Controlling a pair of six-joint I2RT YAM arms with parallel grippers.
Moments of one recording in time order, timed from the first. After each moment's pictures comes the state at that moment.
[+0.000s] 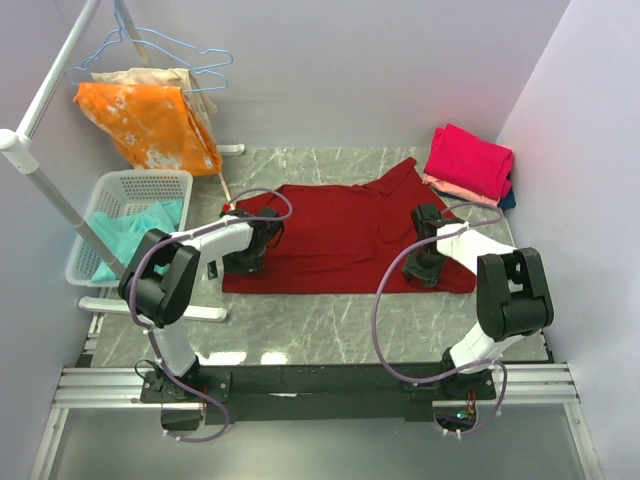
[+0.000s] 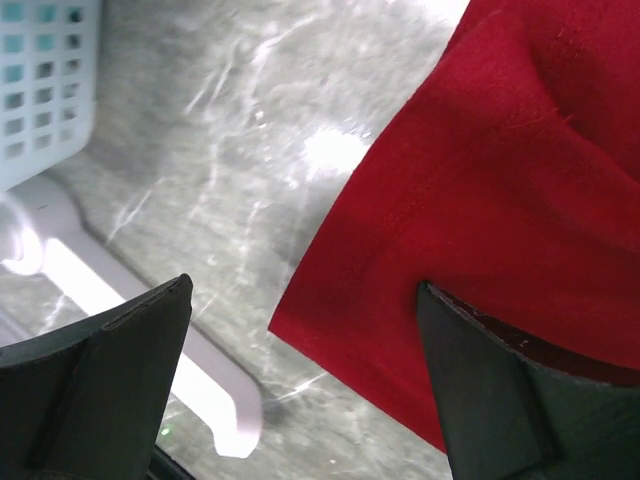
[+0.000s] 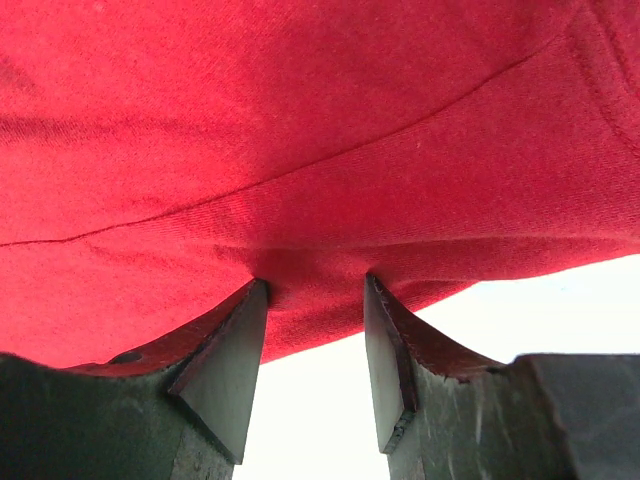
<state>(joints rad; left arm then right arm) -0.51 1.80 1.14 -0.92 -0.63 -0.86 0.17 1.62 0.91 -0.70 0.12 0.67</state>
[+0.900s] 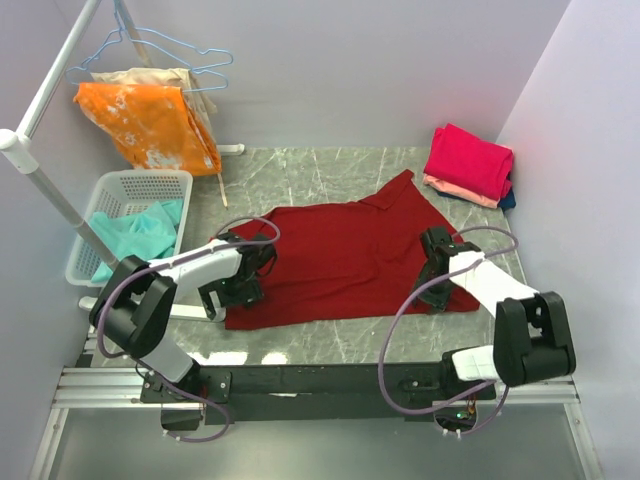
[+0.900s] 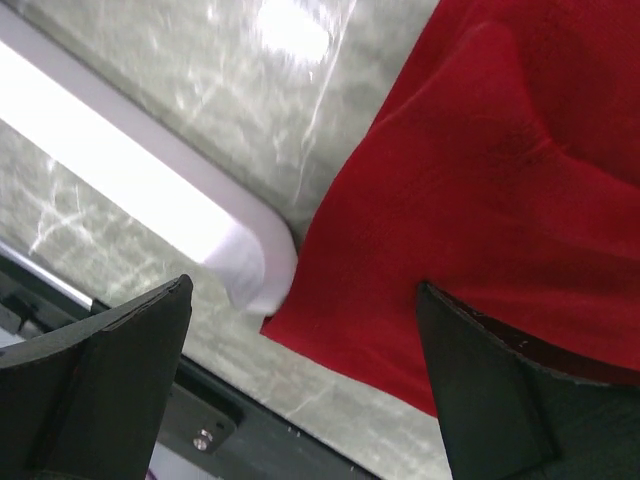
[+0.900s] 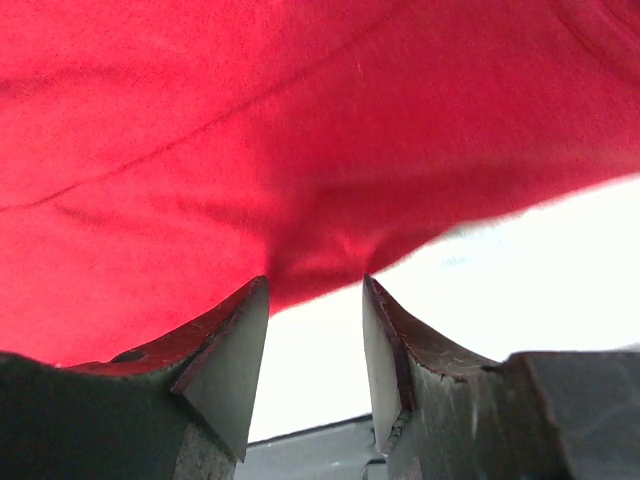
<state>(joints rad) -0.59 1.57 0.90 -1.03 -0.39 -1.08 0.17 1.35 0.70 -0.79 0.09 0.71</state>
